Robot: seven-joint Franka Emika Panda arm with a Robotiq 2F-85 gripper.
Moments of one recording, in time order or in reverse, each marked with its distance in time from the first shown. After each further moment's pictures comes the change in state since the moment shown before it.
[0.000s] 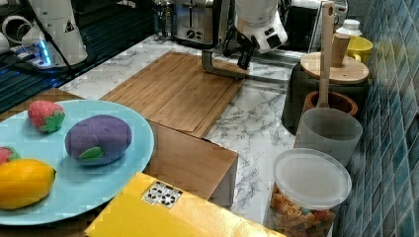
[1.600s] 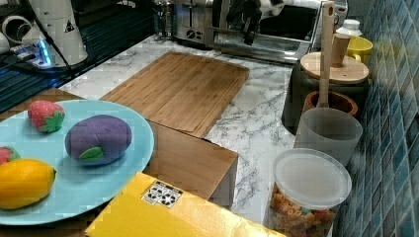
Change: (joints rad) arm 0.072 -0.176 0.020 -0.064 -0.081 0.024 0.270
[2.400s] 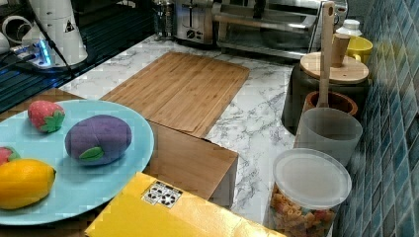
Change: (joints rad) arm 0.135 -0.095 0.065 0.030 -0.238 0.036 0.218
